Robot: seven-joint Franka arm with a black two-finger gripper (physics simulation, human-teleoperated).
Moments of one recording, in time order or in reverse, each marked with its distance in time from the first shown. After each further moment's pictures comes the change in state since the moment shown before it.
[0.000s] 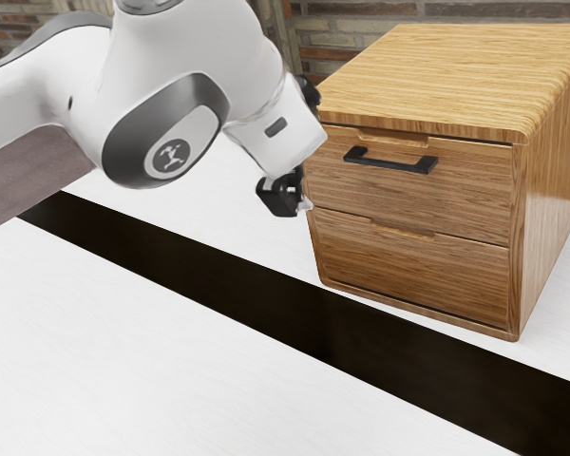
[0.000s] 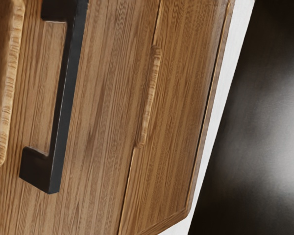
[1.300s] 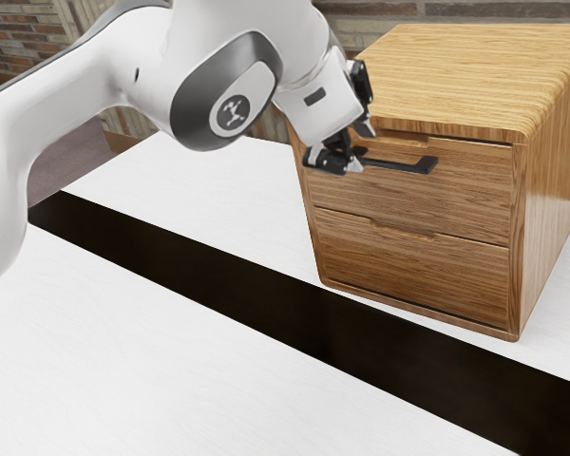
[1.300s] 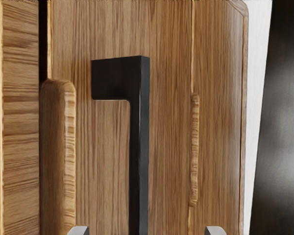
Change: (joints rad) arm -0.095 0.245 0.082 0.307 -0.081 -0.025 0.255
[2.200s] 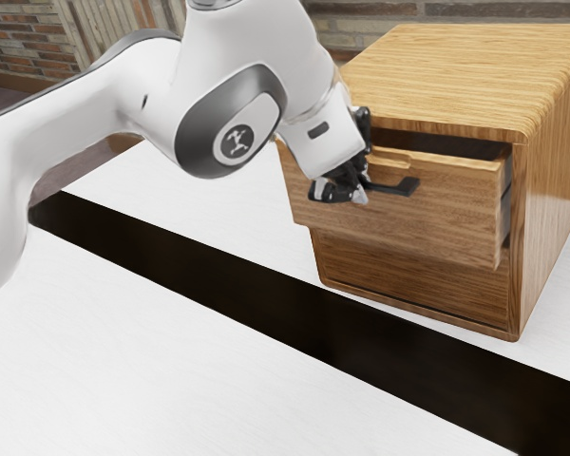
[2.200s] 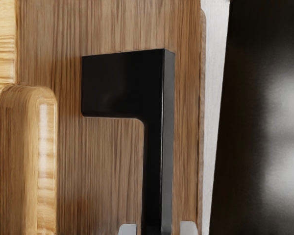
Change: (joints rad) arm 0.001 -0.014 0.000 -0.102 -0.042 0.014 -0.001
